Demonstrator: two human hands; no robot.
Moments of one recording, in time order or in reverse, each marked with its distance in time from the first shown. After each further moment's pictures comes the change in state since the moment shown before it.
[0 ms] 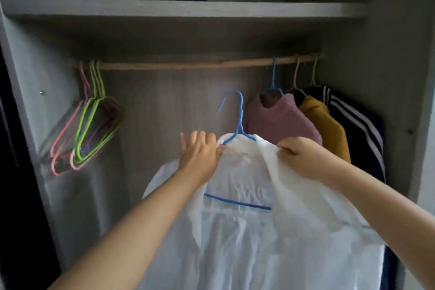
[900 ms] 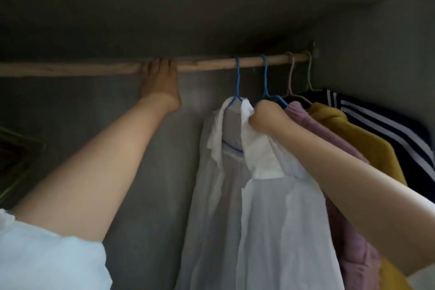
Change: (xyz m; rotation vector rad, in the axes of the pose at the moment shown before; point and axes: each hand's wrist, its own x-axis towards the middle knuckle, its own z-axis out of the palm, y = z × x) left_hand 0.263 -0.083 0.065 0.122 0.138 -0.012; right_hand 0.232 0.019 0.025 -0.240 0.273 0.338
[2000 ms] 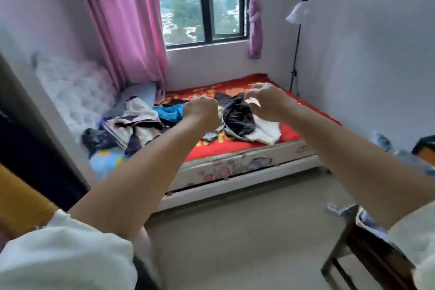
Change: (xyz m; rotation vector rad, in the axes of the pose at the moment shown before) left_hand -0.389 0.435 -0.314 -0.942 -0.322 1.252; right_hand -0.533 0.255 -0.257 -0.722 0.155 0.845
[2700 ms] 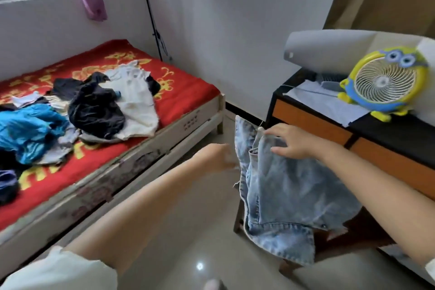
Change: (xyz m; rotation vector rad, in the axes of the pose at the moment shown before) left_hand 0.119 0.384 0.152 -0.391 -0.586 0.848; right_hand -0.191 0.370 0.010 0.104 -0.441 0.727
